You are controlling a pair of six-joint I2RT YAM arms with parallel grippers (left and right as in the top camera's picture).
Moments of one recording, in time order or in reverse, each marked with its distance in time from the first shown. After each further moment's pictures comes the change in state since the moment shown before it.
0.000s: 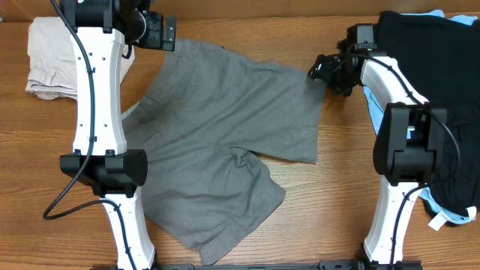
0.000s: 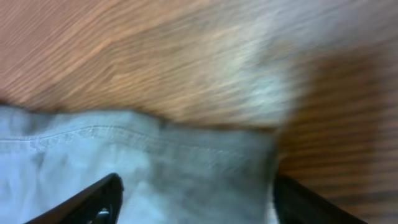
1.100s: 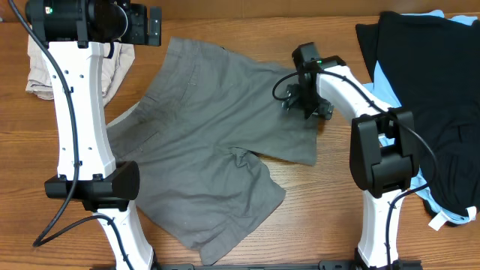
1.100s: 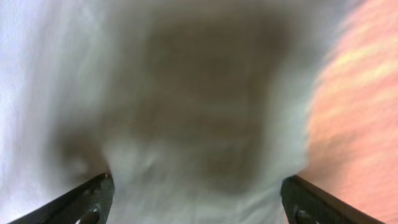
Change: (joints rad) left arm 0.030 -0.129 0.005 -0.003 0.005 0.000; right arm 0.230 -0.062 -0.097 -0.180 0.414 0.130
